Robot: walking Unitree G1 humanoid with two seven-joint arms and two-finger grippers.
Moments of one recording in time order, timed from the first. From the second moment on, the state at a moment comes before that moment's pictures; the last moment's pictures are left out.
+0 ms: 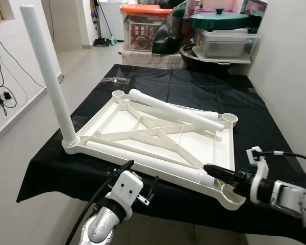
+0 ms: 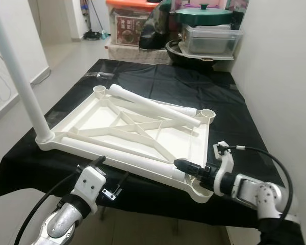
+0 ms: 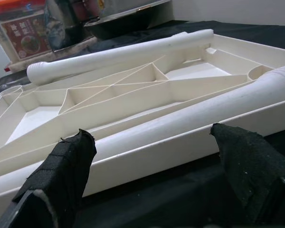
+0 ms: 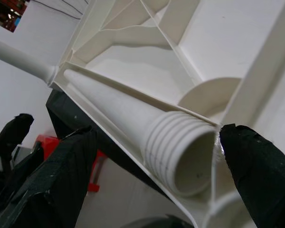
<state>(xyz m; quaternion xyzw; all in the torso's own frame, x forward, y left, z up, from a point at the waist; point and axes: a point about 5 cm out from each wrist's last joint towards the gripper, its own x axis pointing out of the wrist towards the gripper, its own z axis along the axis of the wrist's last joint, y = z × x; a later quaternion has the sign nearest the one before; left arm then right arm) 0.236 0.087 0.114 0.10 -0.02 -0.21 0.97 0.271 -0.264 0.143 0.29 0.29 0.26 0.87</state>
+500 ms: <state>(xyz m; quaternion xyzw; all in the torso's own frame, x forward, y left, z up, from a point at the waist) 0.236 0.087 0.114 0.10 -0.02 -0.21 0.97 0.264 -0.262 0.153 0.33 0.29 0.32 0.84</state>
